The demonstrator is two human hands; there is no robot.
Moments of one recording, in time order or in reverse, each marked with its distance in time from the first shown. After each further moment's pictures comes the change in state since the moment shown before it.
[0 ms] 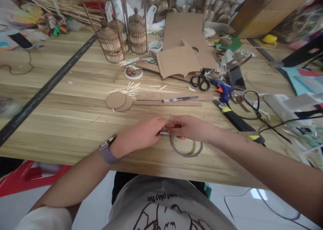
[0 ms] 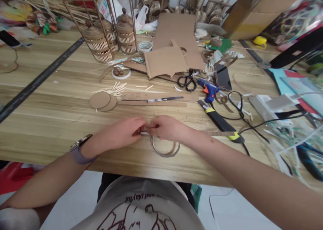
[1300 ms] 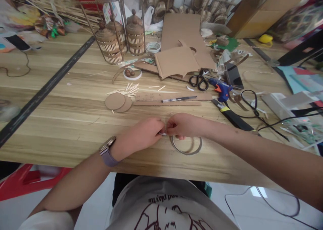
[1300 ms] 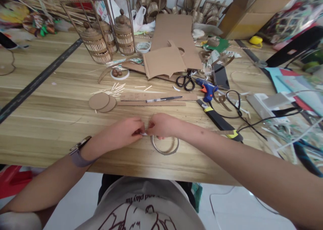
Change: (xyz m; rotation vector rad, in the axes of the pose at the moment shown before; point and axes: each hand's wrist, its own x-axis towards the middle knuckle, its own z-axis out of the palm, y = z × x) left_hand 0.003 0.005 -0.004 0.074 -0.065 -0.054; right_hand 0.008 -0.018 -0.007 -0.190 -0.098 0.098
